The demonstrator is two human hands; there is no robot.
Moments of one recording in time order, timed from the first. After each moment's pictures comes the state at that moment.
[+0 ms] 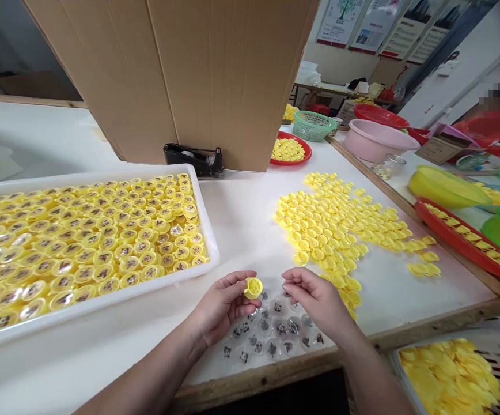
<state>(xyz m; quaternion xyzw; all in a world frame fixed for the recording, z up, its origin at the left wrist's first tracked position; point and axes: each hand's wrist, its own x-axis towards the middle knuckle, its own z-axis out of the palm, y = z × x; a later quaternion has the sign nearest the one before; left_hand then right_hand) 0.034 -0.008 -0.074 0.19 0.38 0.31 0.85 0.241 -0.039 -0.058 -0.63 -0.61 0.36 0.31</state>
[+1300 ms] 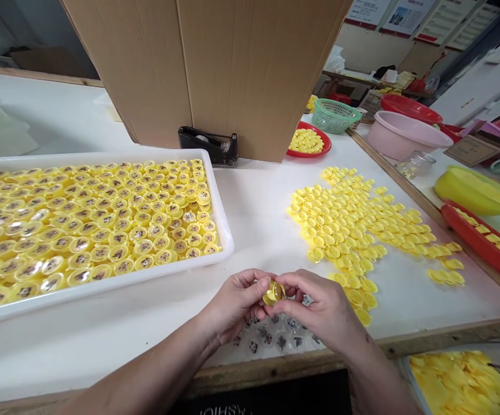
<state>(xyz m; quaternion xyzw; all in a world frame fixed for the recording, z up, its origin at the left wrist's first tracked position) 0.036 -0.019 -0.069 0.24 0.31 0.34 0.86 0.203 -0.039 -0.022 -0.54 -0.73 0.32 0.29</state>
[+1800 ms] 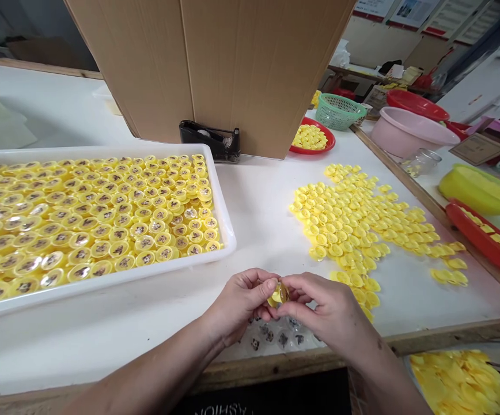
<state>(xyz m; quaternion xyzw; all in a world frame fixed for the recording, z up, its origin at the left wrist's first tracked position) 0.039 -0.022 -0.065 0.25 0.33 0.34 0.85 0.200 -0.043 -0.015 -0.56 -0.72 0.32 0.24</state>
